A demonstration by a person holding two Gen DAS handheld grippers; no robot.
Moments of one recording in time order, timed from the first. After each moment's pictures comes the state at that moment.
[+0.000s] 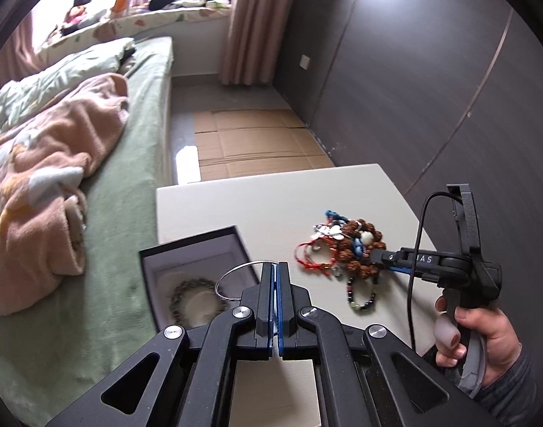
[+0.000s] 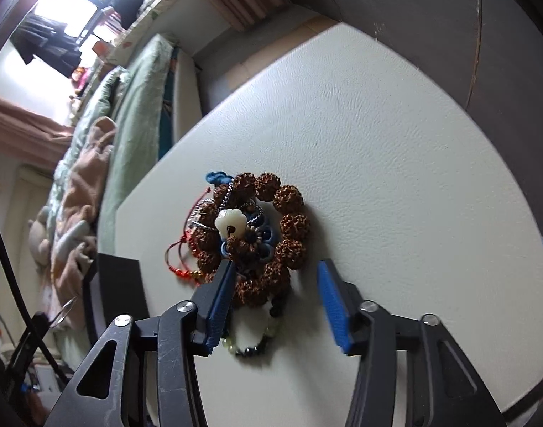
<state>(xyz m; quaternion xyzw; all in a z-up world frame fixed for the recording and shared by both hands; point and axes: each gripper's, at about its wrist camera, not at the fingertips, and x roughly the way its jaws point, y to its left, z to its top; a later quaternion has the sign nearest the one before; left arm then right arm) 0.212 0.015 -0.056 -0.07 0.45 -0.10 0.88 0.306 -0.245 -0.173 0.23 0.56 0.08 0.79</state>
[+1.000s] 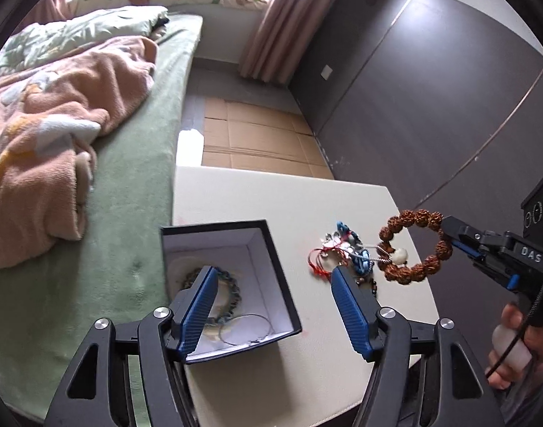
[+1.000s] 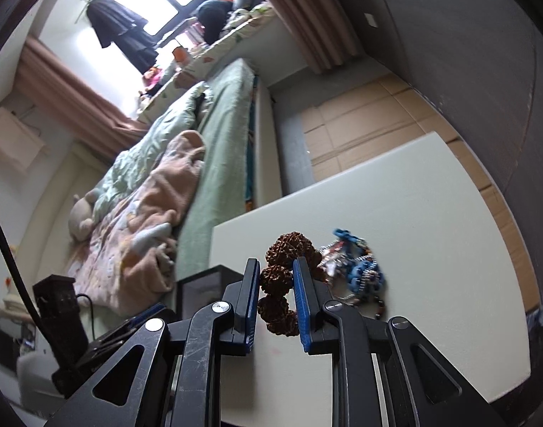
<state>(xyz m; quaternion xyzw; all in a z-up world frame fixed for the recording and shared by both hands) 0.212 0.059 -0.068 -0.17 0.45 -0.09 0.87 0.276 -0.203 -0.041 0.19 0.45 0.20 0.85</state>
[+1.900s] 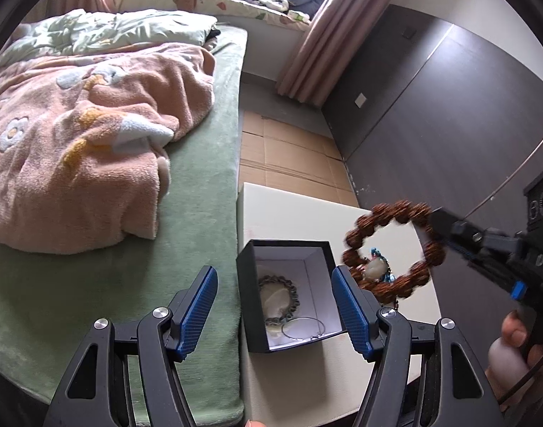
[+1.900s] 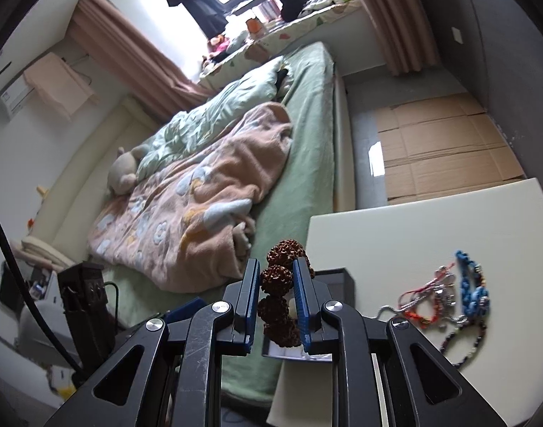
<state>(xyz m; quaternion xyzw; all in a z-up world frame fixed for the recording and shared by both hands) 0.185 0.130 -0.052 -0.21 0.43 -0.03 0.88 0.275 -0.071 -0.020 0.13 0.46 0.32 0.82</state>
